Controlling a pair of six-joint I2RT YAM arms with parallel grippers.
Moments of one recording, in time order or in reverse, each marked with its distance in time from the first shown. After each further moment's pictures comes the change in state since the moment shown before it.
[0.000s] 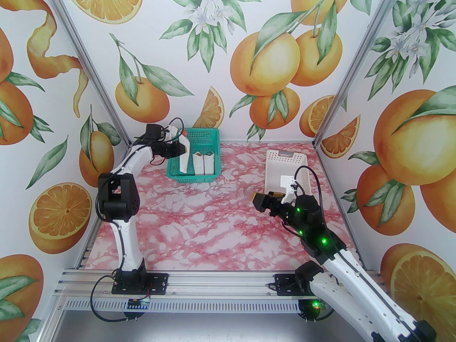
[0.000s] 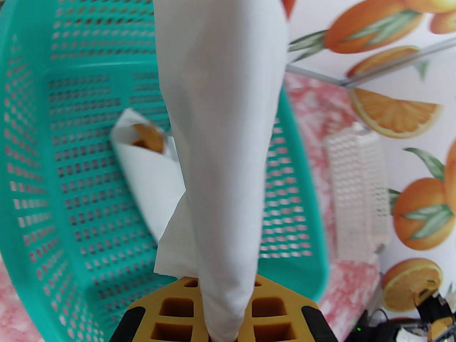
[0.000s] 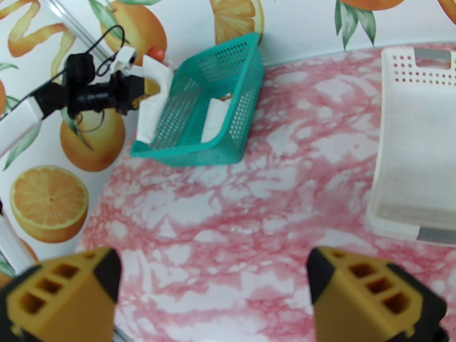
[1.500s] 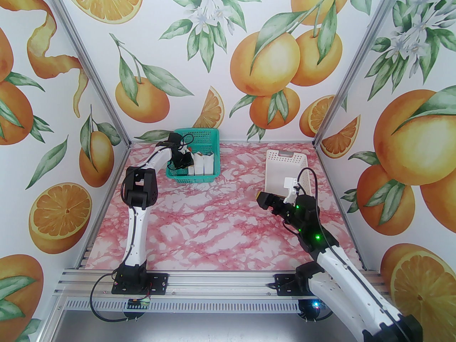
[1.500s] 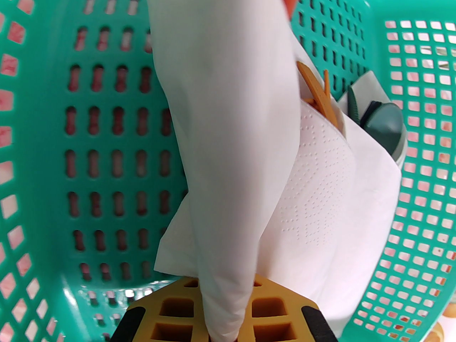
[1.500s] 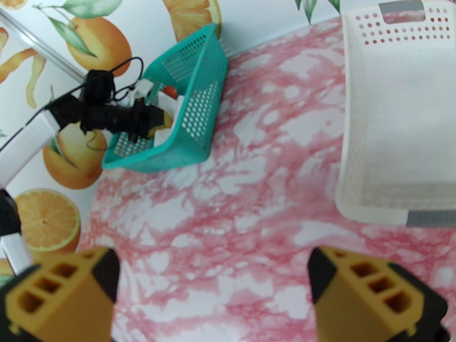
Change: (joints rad) left arm -0.089 0.322 0.247 -0.183 -0.222 -0.168; right arm -0.146 0.071 -0.112 0.145 -0.102 0.068
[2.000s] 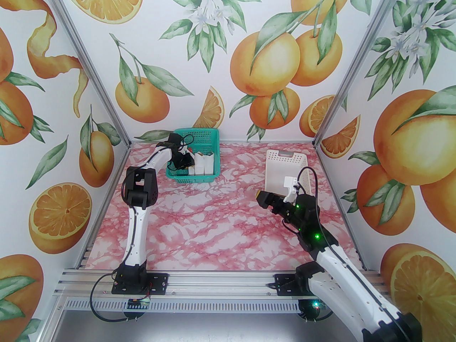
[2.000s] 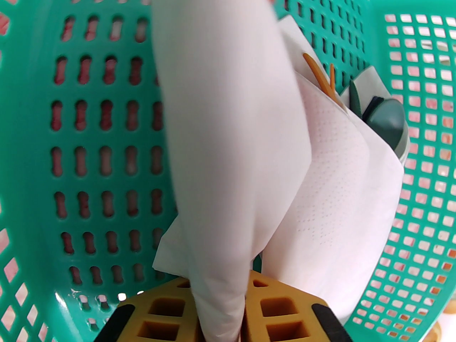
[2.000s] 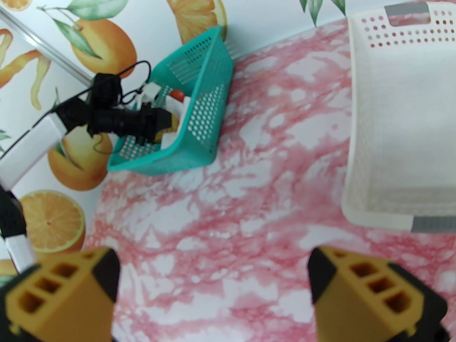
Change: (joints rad) left arm 0.007 0.006 0.002 -0.003 -0.001 0.009; right arm -0.005 0.008 -0.001 0.032 -0.012 0.015
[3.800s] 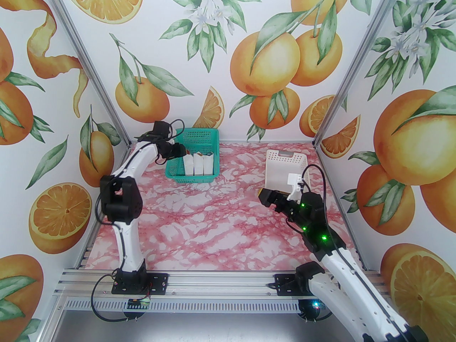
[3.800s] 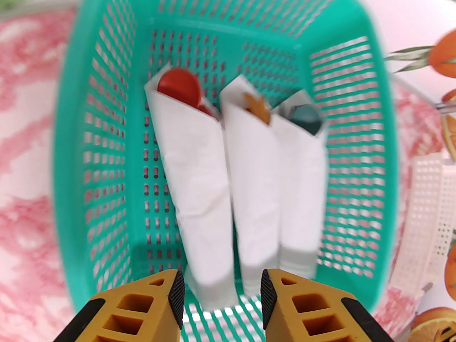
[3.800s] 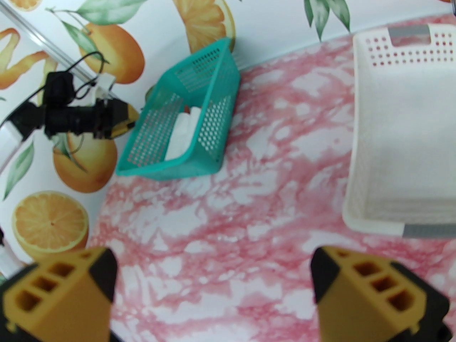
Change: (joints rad) left arm 0.019 -0.483 -0.272 0.016 -0.136 0.095; right arm 0.000 -0.071 0.116 -0.161 0.021 -0.044
